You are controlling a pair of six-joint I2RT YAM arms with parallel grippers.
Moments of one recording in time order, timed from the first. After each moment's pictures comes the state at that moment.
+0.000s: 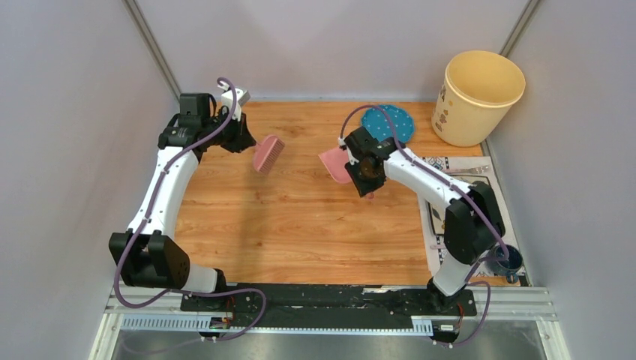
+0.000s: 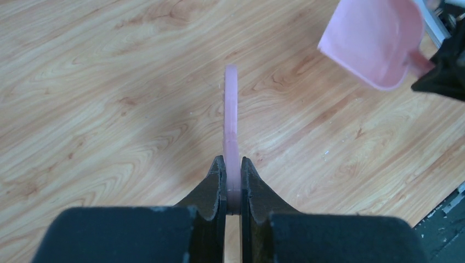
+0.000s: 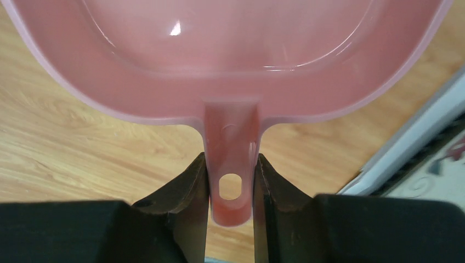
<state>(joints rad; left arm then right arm) -0.06 1.40 1.40 -0.70 0.55 0.21 0.60 1.69 1.44 -0.90 0.11 0.09</state>
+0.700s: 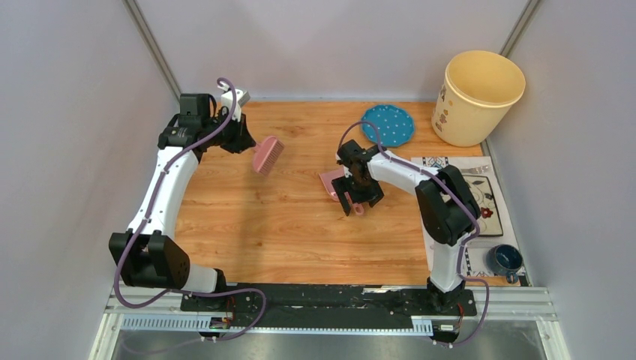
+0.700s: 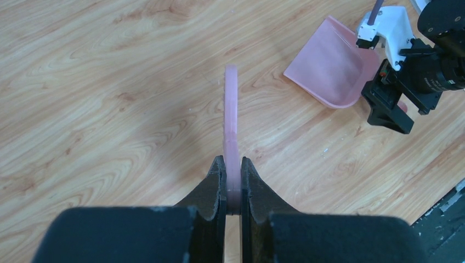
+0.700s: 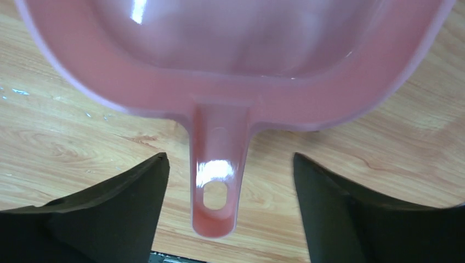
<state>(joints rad) -0.06 1.40 1.40 -0.71 0.54 0.21 0.61 1.92 1.35 -0.84 -0.03 0.22</state>
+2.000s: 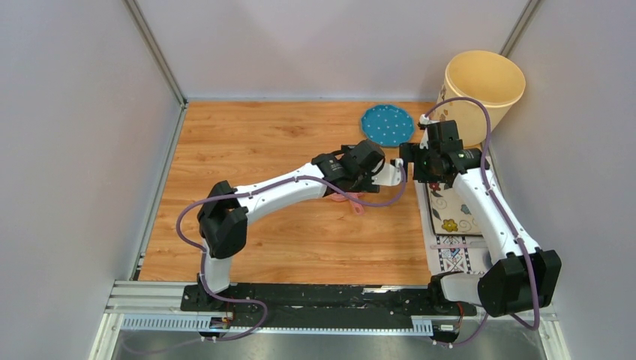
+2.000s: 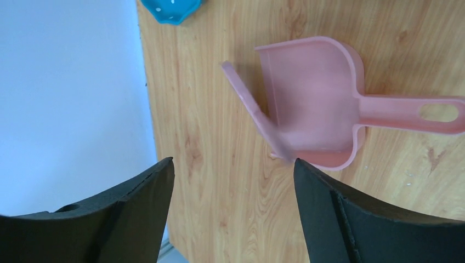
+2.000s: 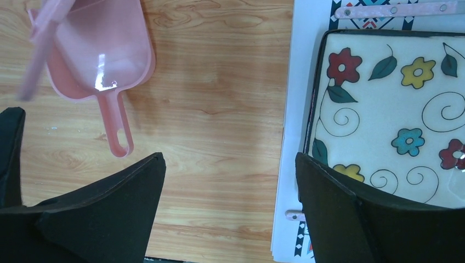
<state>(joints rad) -1.02 1.92 1.65 -0.52 -0.37 0.81 0.19 1.28 1.19 -0.84 0.00 0.18</state>
